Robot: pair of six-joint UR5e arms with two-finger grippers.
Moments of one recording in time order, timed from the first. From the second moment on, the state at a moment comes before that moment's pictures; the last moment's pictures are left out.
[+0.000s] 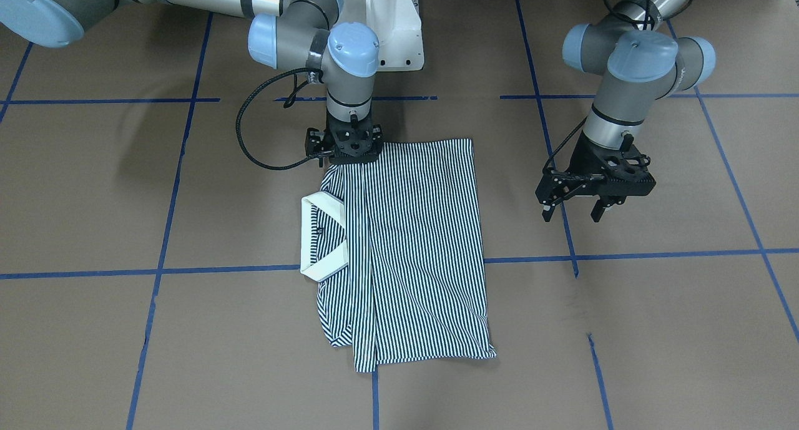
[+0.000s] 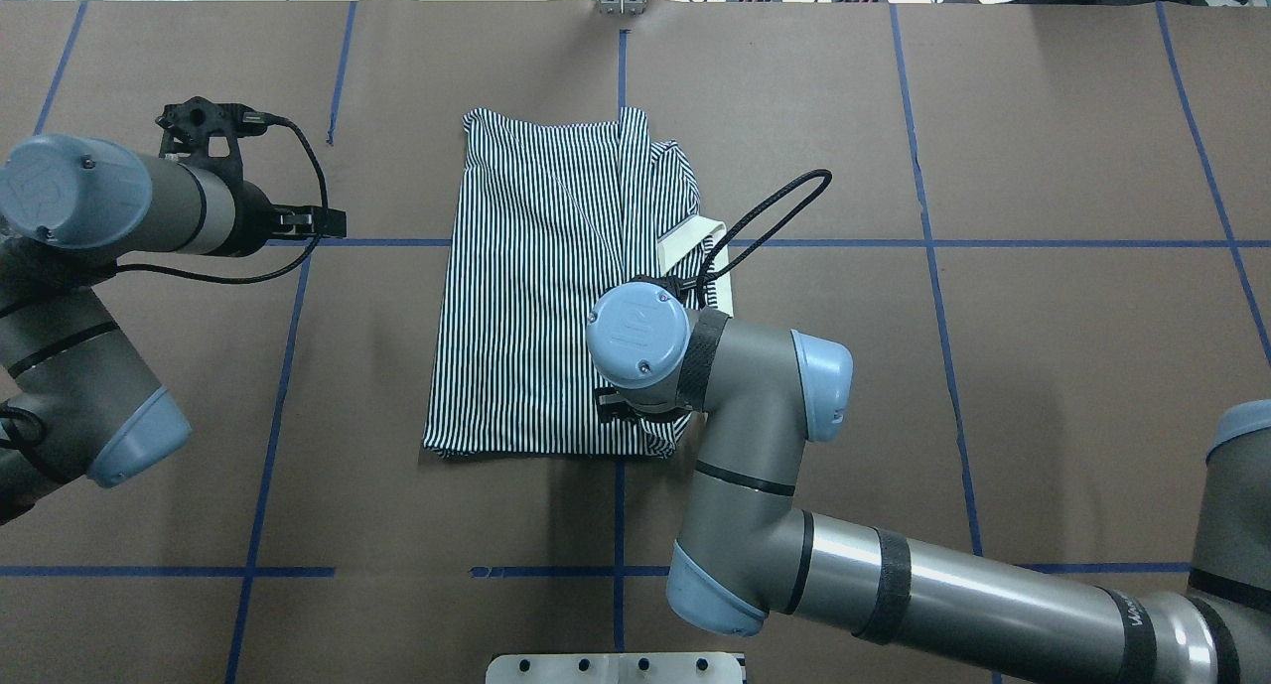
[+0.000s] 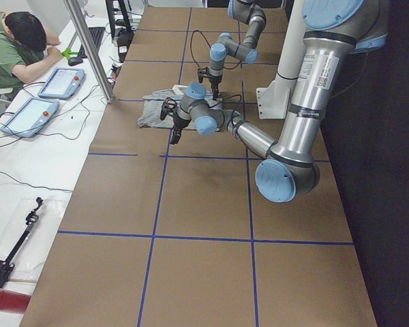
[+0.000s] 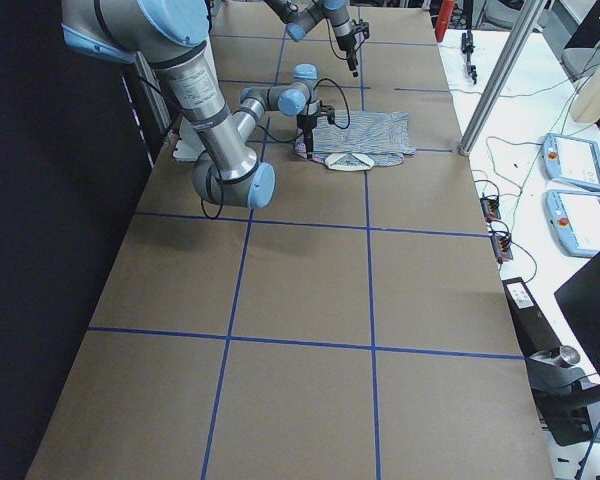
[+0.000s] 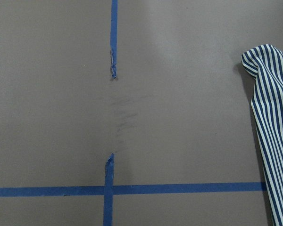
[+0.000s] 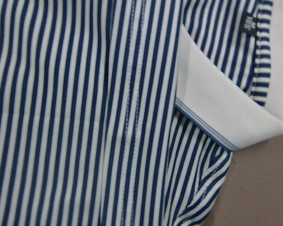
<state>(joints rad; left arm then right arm) -0.78 -1.83 -1.74 -2.06 -1.76 -1.06 0.38 -0.81 1.54 -1.69 1.73 1.12</state>
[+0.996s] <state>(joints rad) -0.78 -1.84 -1.75 -2.06 -1.76 -1.06 0.45 -0.90 1.62 -1.84 1.73 0.99</state>
